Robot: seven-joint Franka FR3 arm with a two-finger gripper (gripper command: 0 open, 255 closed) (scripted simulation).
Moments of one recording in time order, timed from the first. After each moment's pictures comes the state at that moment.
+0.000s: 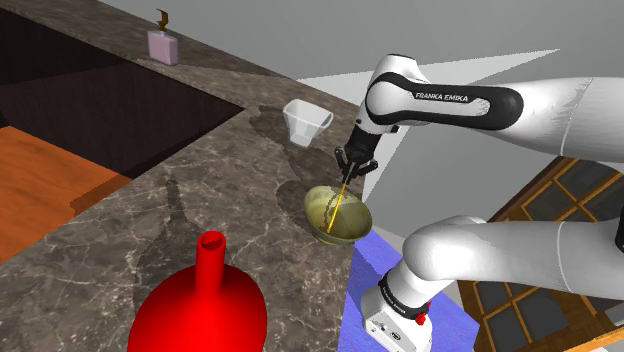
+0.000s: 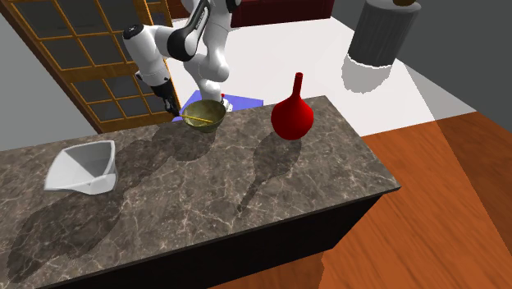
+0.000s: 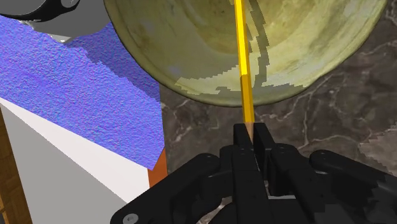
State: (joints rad) arm -0.28 -0.73 0.15 -2.69 0.16 1.87 0.83
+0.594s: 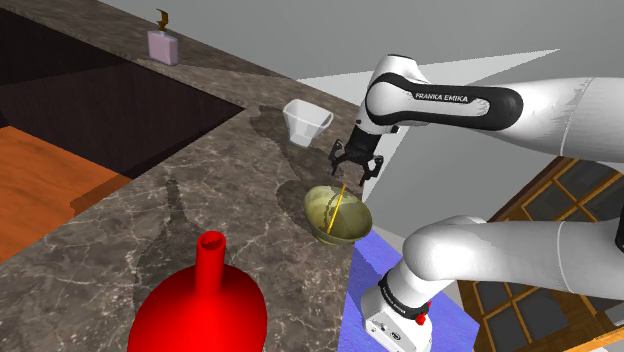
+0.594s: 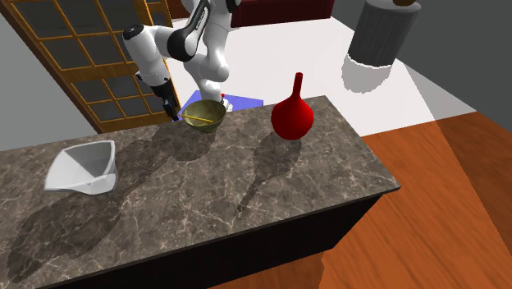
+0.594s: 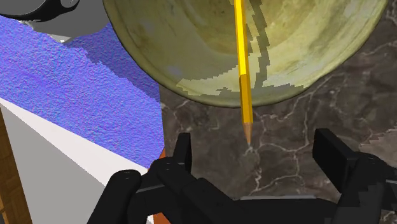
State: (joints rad) arm -0.28 -0.73 0.15 -2.69 0.16 1.87 0.83
